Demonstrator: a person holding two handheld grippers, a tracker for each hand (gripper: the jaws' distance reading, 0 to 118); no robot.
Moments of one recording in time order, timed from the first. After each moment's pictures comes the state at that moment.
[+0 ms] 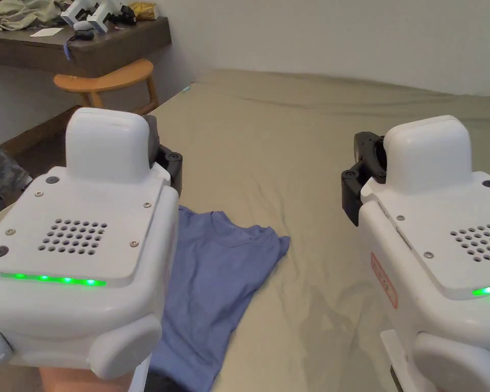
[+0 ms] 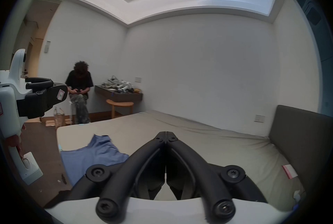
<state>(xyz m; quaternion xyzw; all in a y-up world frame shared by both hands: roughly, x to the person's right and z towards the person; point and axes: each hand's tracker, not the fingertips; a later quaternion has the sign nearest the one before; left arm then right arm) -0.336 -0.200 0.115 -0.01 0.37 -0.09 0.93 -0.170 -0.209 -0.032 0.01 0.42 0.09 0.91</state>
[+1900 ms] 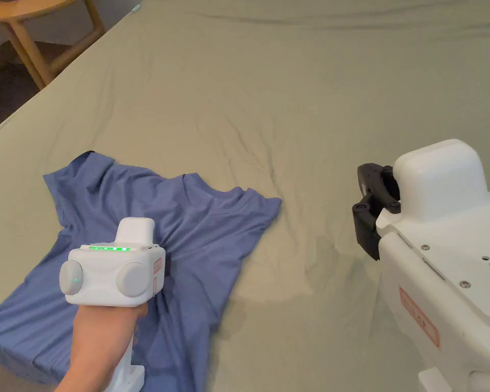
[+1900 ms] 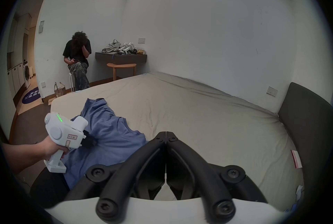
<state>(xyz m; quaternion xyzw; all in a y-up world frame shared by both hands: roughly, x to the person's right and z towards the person) -0.555 -0.499 -0.040 -0.48 0.28 0.09 0.83 -0.218 -0.307 -0.126 -0.15 0.40 0.16 0.89</state>
